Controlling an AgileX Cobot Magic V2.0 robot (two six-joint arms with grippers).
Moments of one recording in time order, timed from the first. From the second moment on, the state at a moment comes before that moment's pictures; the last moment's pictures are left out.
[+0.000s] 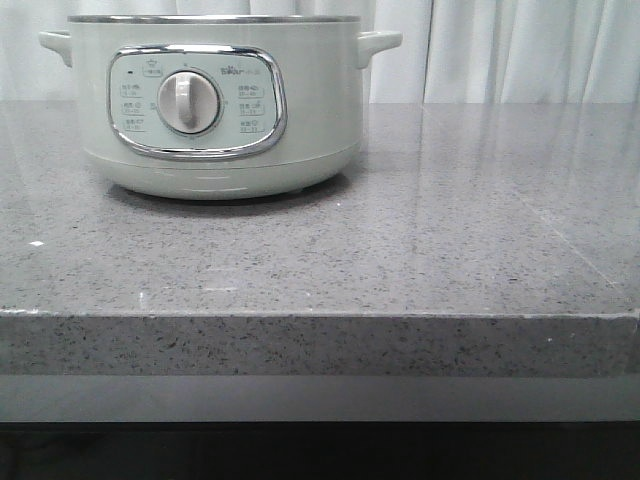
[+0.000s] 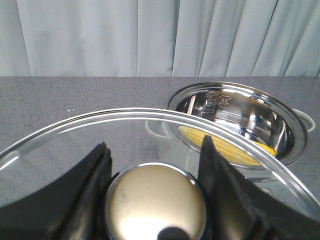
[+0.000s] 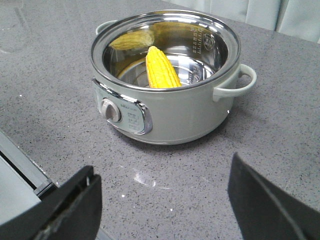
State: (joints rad) left arm -0.09 0.64 -1.03 -0.14 0.71 0.06; right arm 0.47 0.83 -0.95 0.32 0.56 -0.24
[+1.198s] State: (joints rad) left arm -0.47 1.47 -1.36 -0.43 0.22 0.38; right arm 0.47 0.86 -0.95 0.32 0.56 -0.24
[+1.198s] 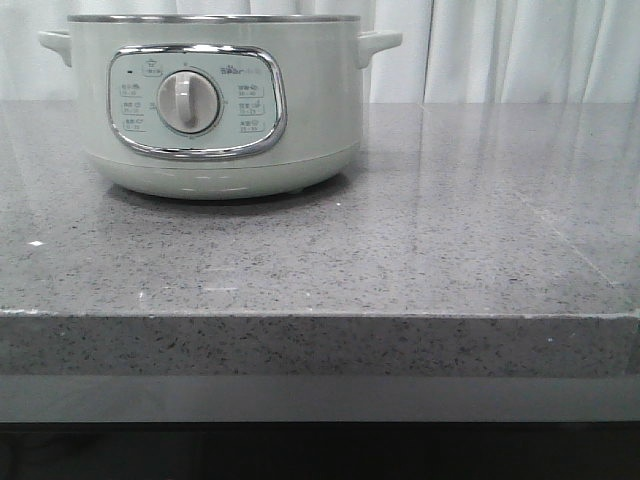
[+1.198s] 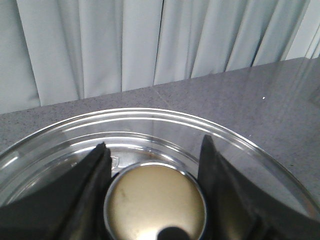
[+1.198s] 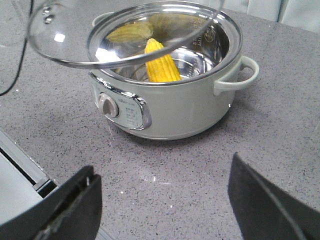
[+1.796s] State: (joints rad) left arm -0.45 1.64 -1.46 -0.36 0.18 0.38; right arm 0.47 0.86 -0.95 0.32 0.56 -0.24
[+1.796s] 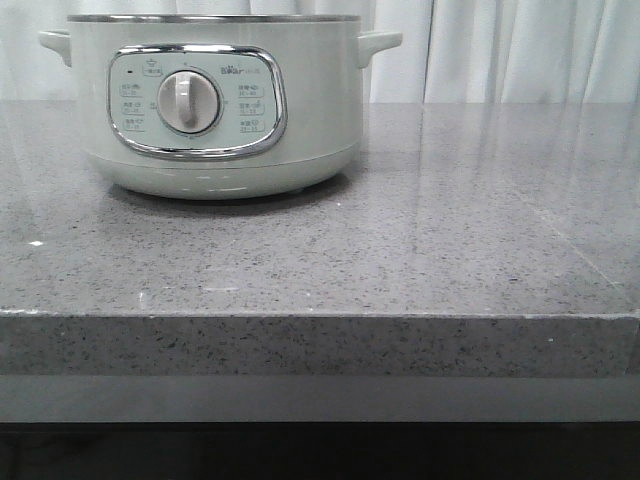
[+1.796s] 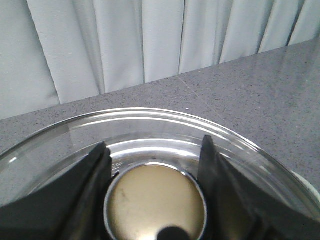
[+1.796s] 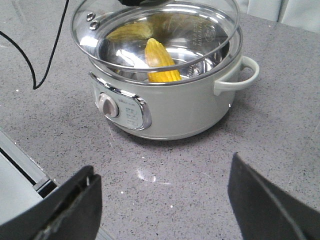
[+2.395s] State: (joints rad) left arm -0.45 1.69 -1.46 -0.37 0.17 0.38; right arm 0.47 0.86 -0.95 0.32 0.56 -0.24
